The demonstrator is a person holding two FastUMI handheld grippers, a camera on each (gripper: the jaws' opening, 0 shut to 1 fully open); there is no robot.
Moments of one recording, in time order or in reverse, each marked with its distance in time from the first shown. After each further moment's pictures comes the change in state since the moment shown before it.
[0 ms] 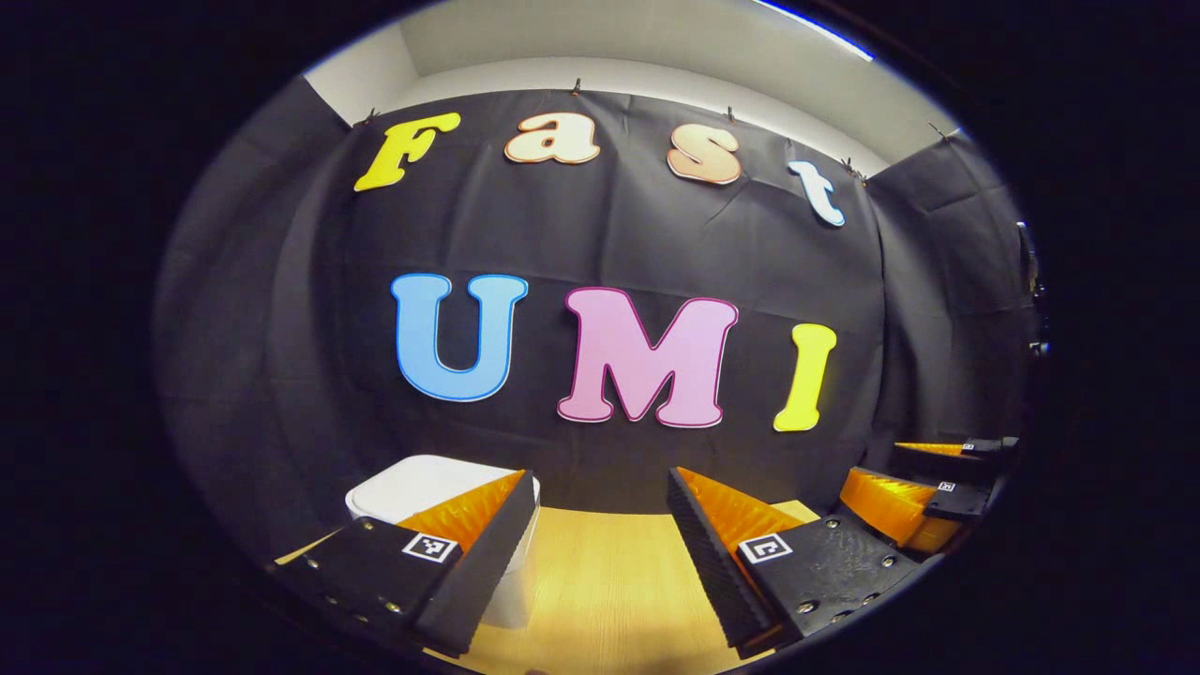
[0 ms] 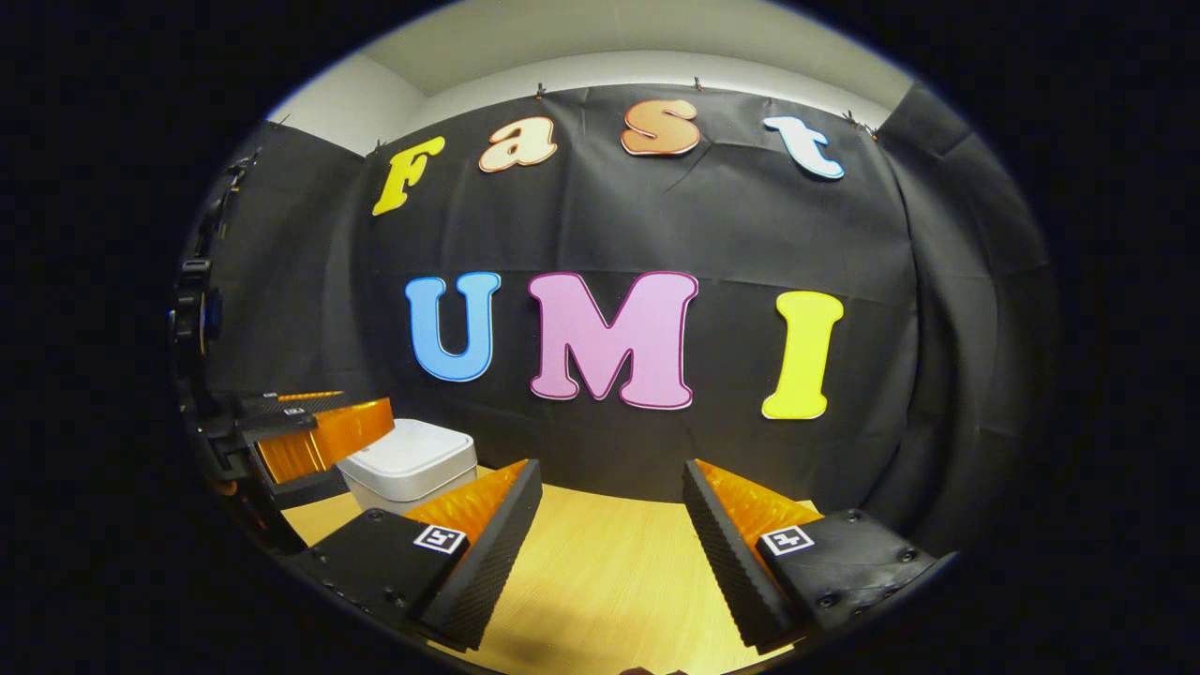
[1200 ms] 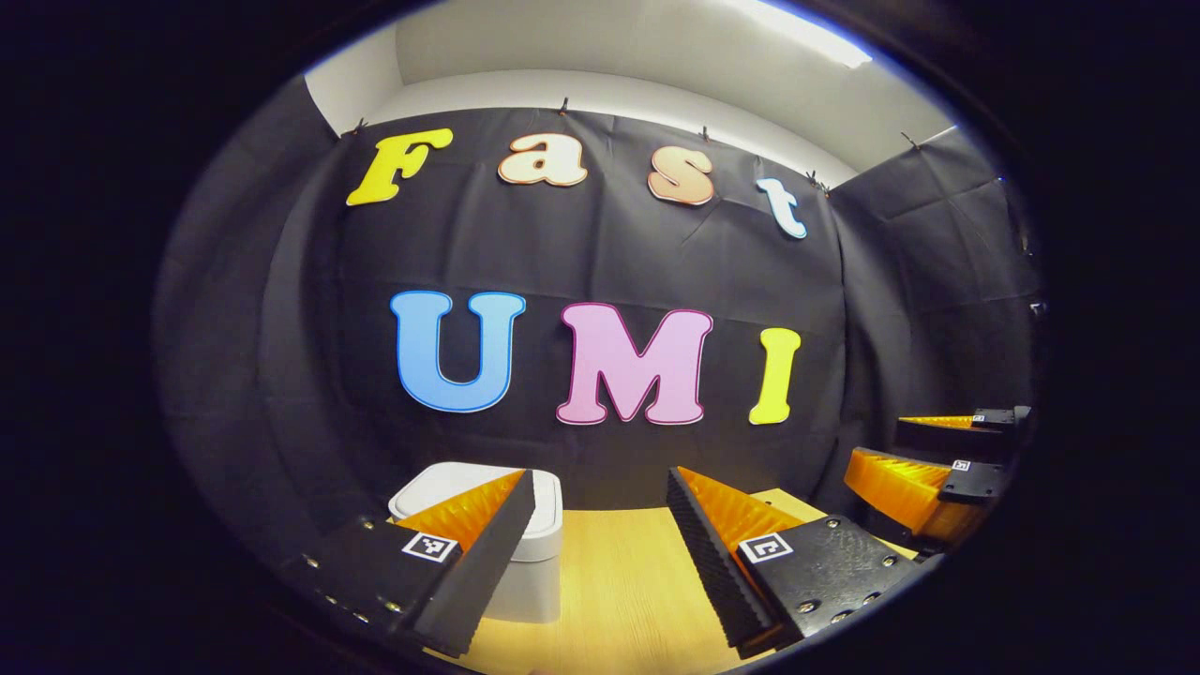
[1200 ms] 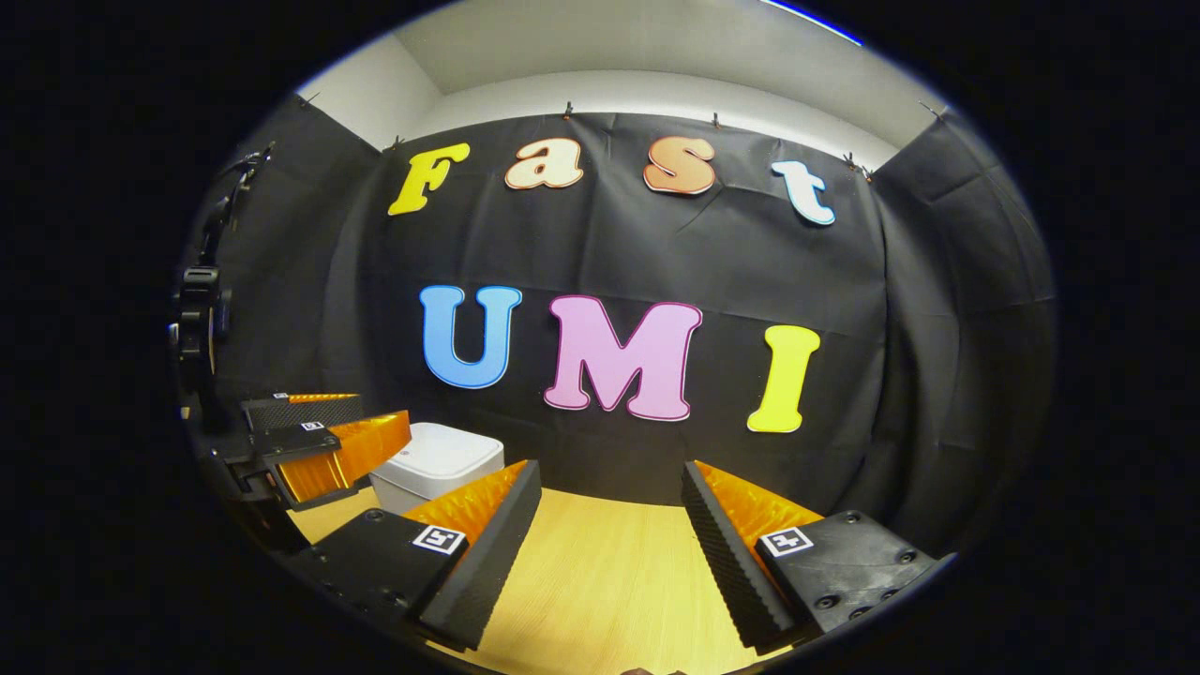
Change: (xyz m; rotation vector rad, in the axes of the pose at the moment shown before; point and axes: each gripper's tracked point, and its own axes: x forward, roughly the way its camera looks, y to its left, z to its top) left arm -0.064 0.044 0.007 0.032 -0.052 -0.140; right arm -0.072 0.082 0.014 -0.065 -0.029 -0.110
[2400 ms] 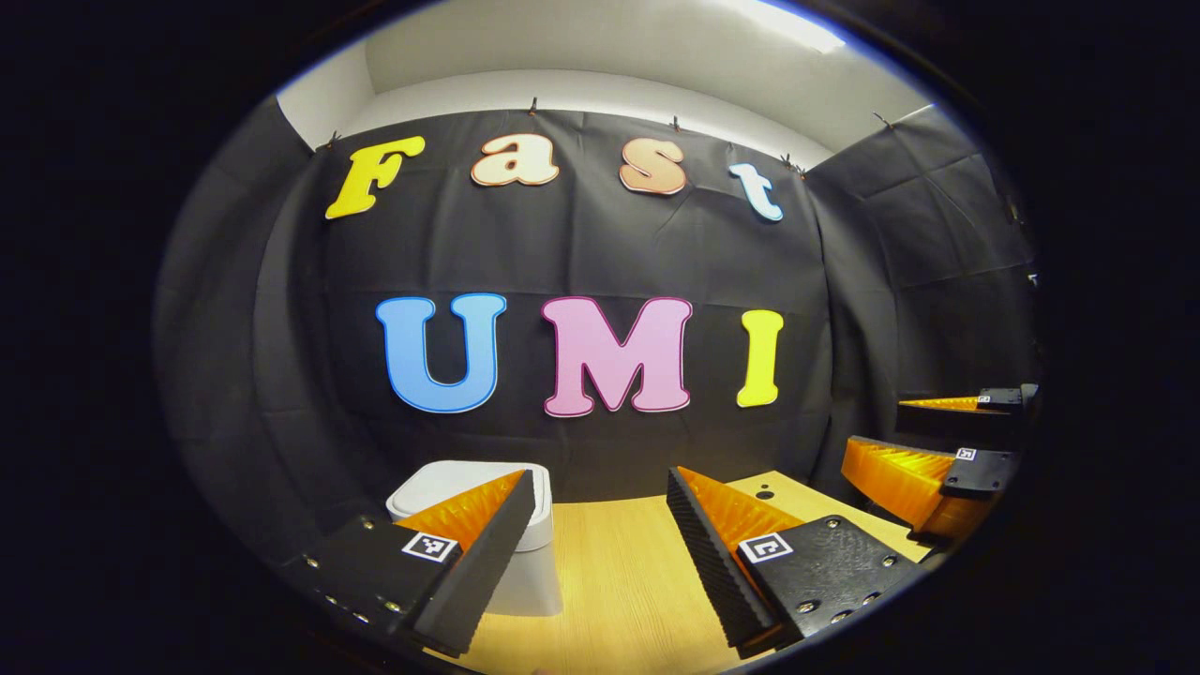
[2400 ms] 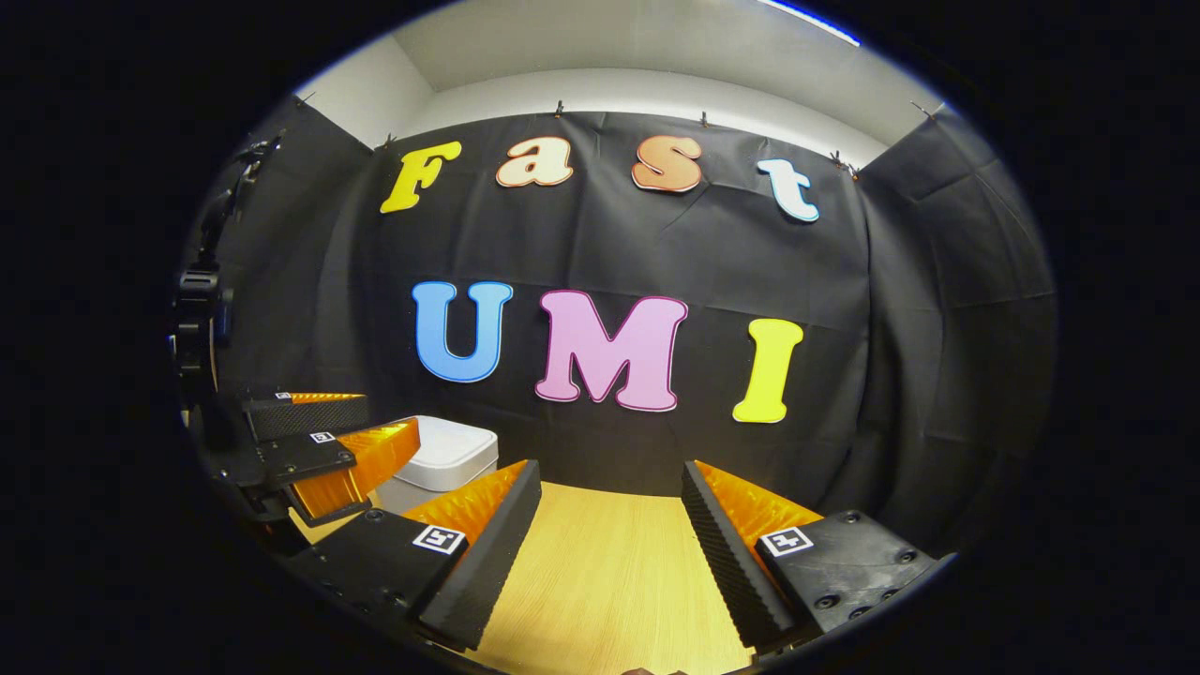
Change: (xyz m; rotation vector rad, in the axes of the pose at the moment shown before) left arm -0.007 -0.019 -0.004 0.084 0.014 -0.021; right arm -0.021 -0.002 -0.001 0.006 0.013 -0.037
